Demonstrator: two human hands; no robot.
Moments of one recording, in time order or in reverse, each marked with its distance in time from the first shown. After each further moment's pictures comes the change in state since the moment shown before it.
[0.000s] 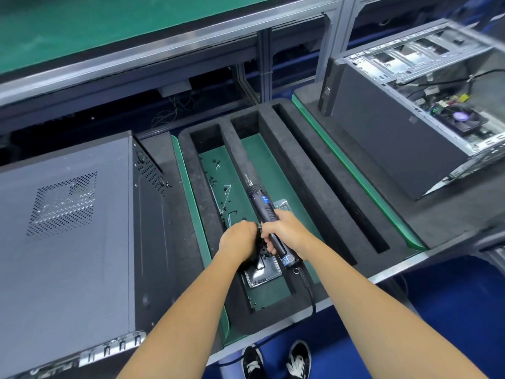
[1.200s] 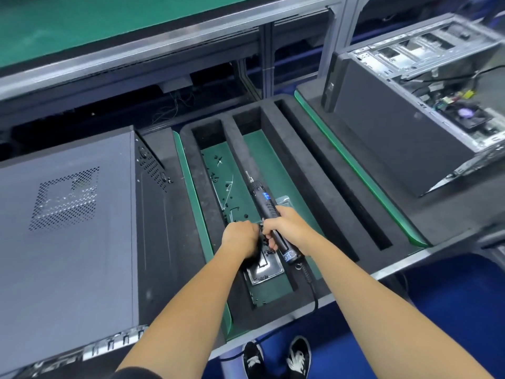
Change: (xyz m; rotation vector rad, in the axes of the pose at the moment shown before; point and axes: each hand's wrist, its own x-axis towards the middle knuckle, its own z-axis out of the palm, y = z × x) left_hand 0.003 0.001 0.002 0.324 -0.092 0.061; right_hand 0.000 -0.003 0.002 -0.032 0.007 0.018
